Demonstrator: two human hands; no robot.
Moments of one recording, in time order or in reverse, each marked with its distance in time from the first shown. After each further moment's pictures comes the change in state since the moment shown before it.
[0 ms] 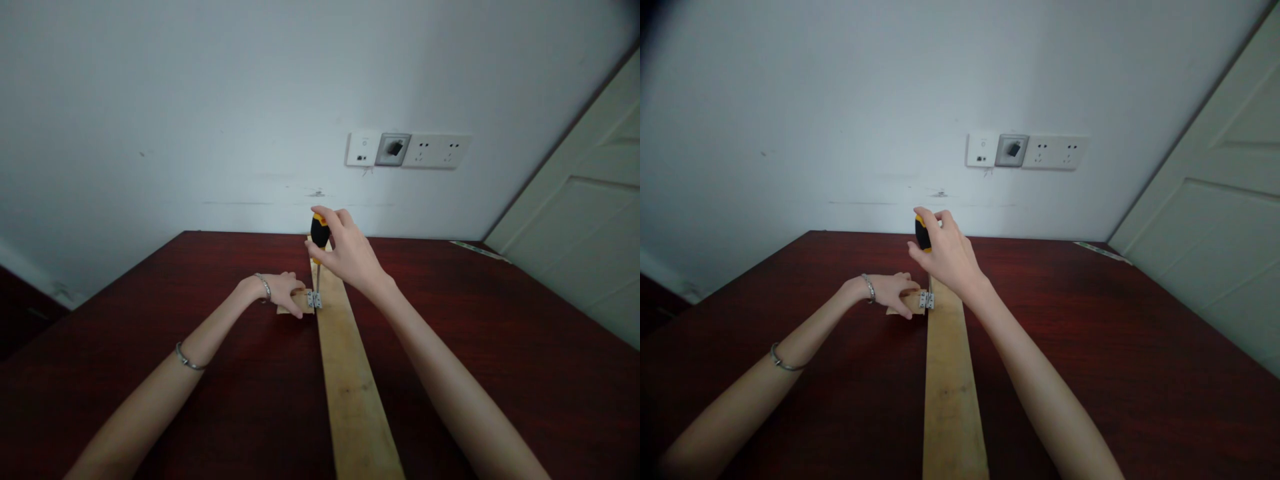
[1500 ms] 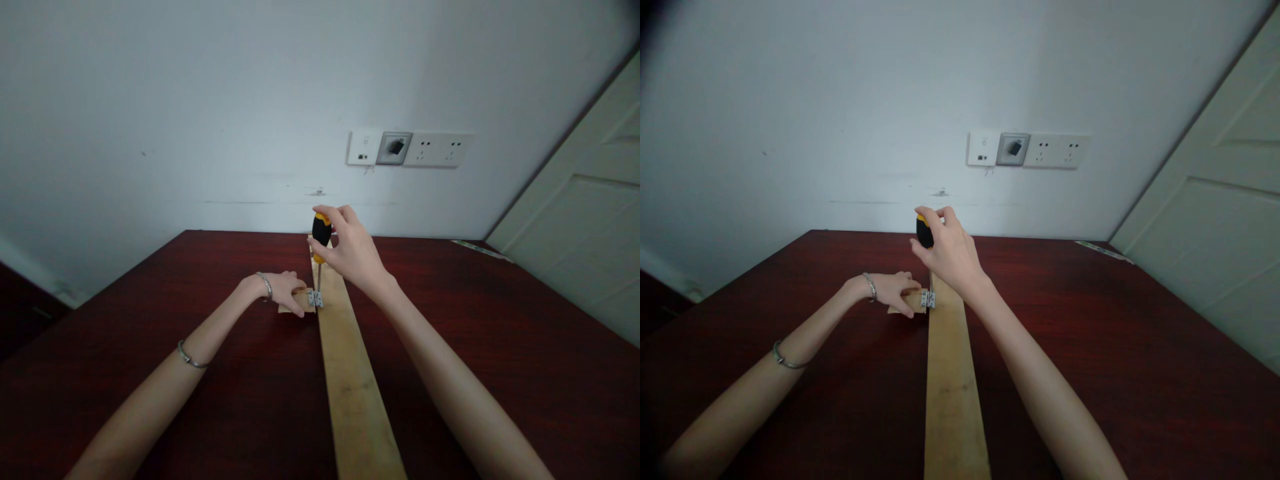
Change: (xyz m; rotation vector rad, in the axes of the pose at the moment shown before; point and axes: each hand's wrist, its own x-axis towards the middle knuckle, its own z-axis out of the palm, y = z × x) left_hand 0.001 0.001 0.001 0.020 -0.008 -0.019; right_hand 0.000 -0.003 -0.003 -0.002 0.021 0.024
